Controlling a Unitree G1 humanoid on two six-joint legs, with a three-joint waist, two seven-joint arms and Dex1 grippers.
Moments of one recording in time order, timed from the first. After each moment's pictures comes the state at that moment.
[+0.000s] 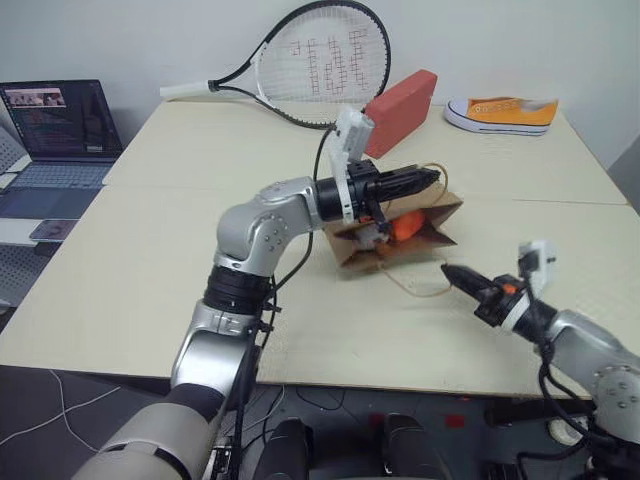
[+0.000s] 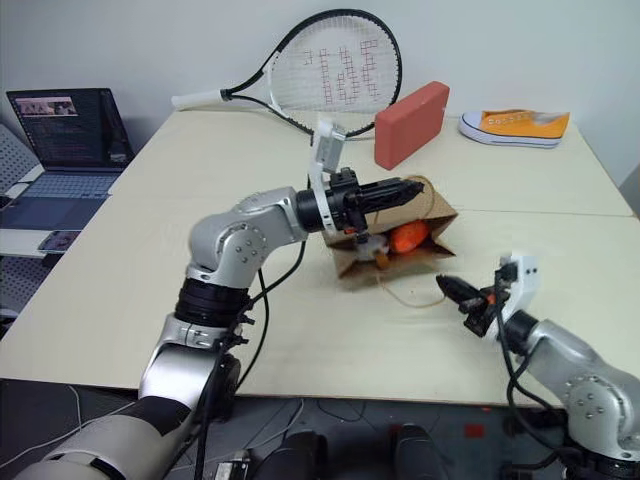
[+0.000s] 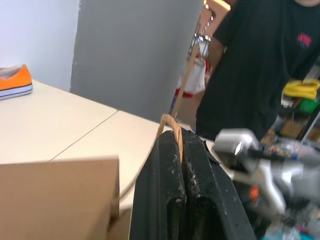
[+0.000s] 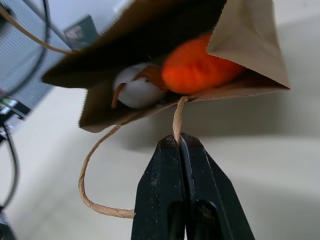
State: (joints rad) left arm -0.97 0.25 -0.08 0.13 -0.63 0.73 -0.89; right arm -0.12 -0.46 -0.46 -0.55 1.15 1.09 0.26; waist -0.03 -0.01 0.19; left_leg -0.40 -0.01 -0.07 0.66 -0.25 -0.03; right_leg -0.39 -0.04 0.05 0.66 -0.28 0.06
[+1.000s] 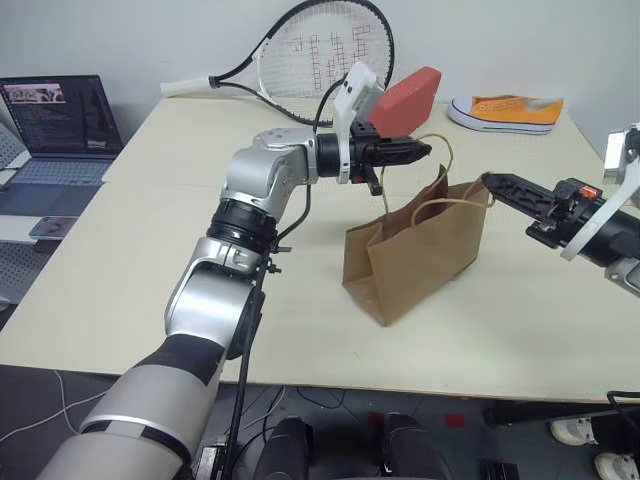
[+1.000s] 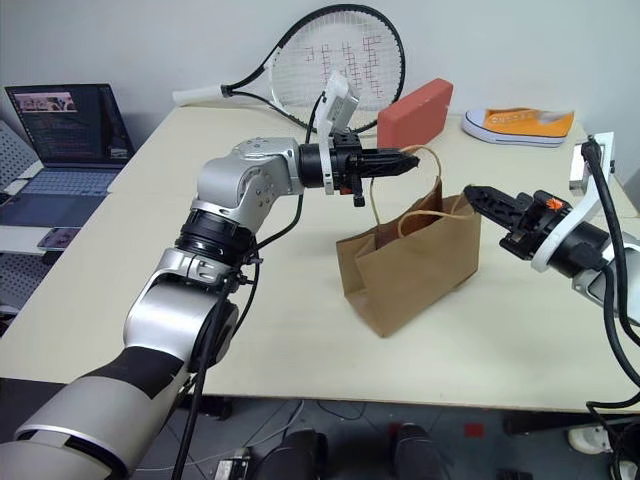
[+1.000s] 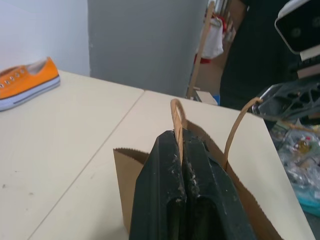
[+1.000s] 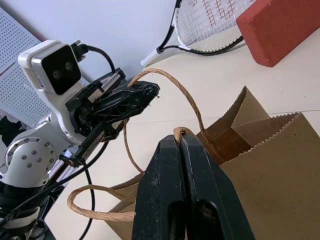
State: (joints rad) left arm -1.30 0.21 -0.09 0.70 -0.39 0.49 -1.07; right arm -0.37 -0.94 -0.35 -0.35 1.94 0.85 -0.27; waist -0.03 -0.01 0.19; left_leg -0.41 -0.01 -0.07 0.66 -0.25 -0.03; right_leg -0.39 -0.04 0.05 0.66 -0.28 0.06
